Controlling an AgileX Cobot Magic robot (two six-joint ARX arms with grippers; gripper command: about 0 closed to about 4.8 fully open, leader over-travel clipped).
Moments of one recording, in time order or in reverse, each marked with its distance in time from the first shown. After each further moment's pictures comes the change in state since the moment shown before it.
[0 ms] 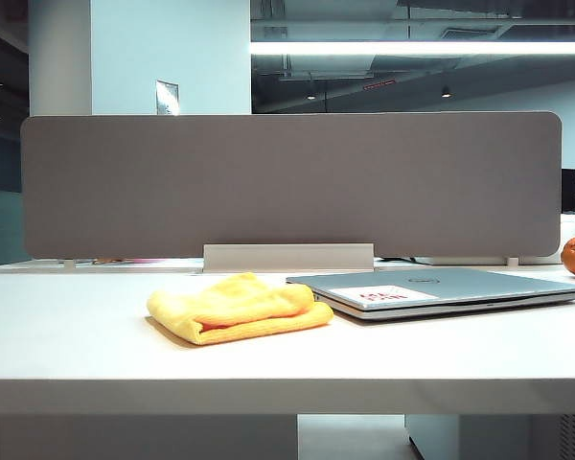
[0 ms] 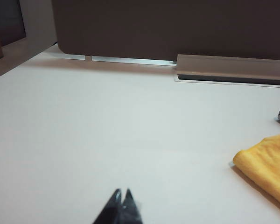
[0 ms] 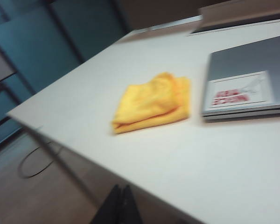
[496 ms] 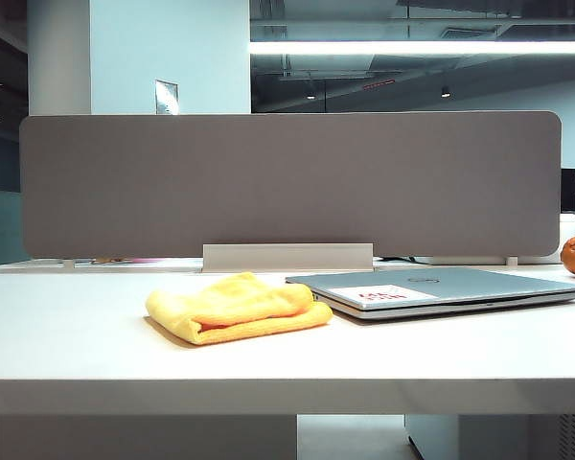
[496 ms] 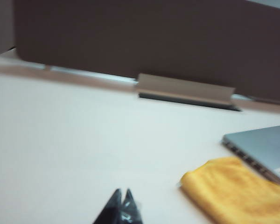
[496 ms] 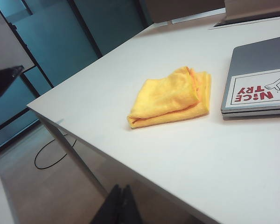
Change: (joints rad) left arm 0.000 0.002 0.014 0.066 0.135 -0.138; right arm 0.000 0.000 0.000 0.000 -0.082 0.003
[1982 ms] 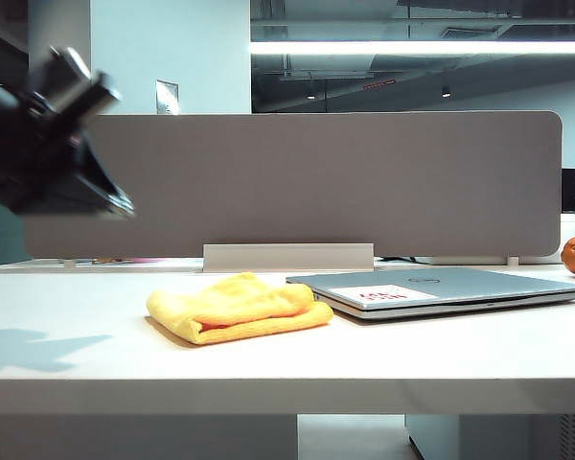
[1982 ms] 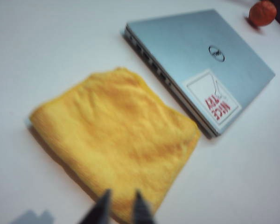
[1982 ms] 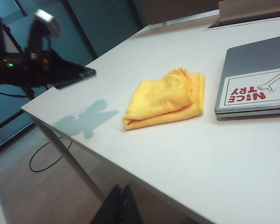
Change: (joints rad) left arm -0.354 1.225 0.493 0.230 0.132 -0.191; right arm 0.000 0.000 0.000 0.000 0.024 0.000
